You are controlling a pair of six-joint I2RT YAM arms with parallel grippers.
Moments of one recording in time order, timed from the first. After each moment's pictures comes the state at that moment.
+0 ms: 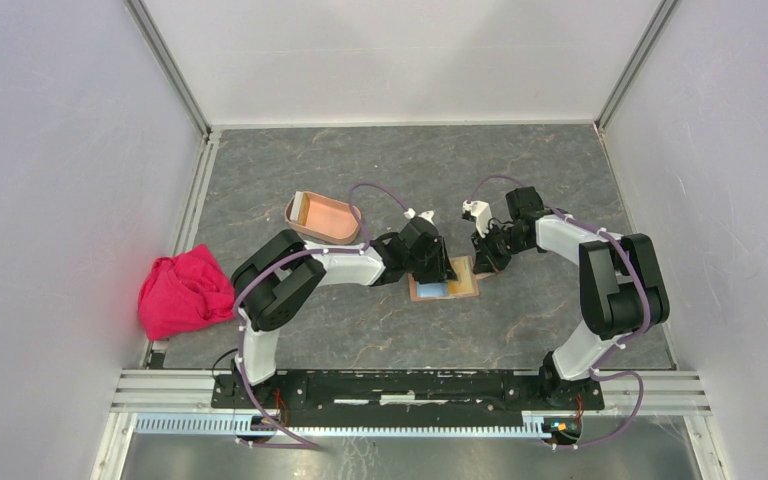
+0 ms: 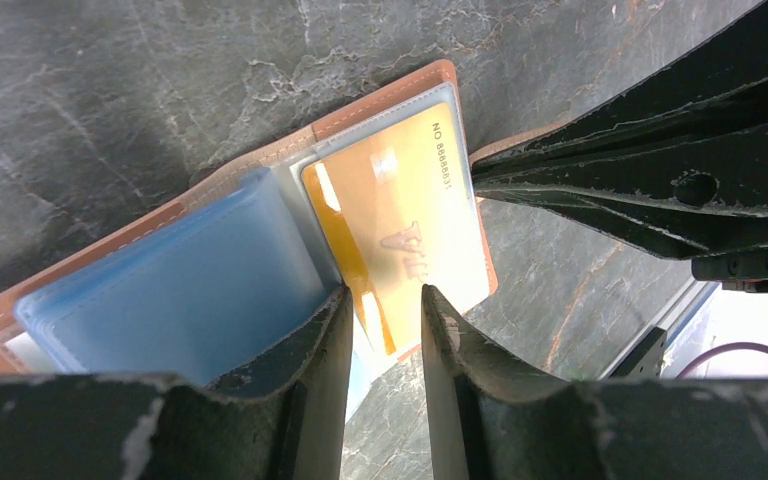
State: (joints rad) left arm -0.92 1.96 1.11 0.11 0.12 -0.89; right arm 0.17 1.67 0.90 -0.48 -0.64 -0.60
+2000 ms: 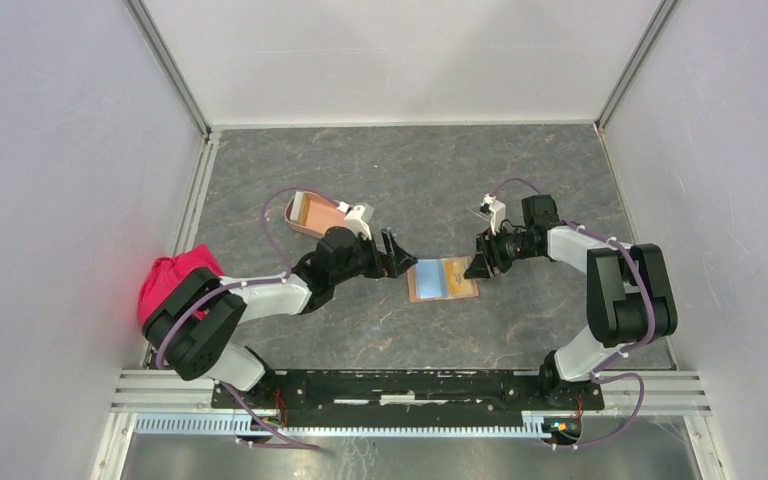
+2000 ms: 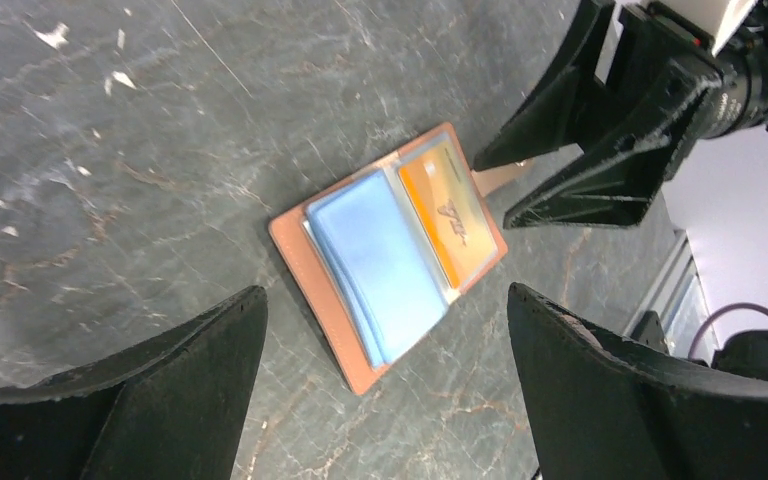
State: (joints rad) left arm -0.70 1.47 0.56 0.54 0.15 -0.68; right arm 0.08 1.61 0.78 -0.34 -0.86 -0.38
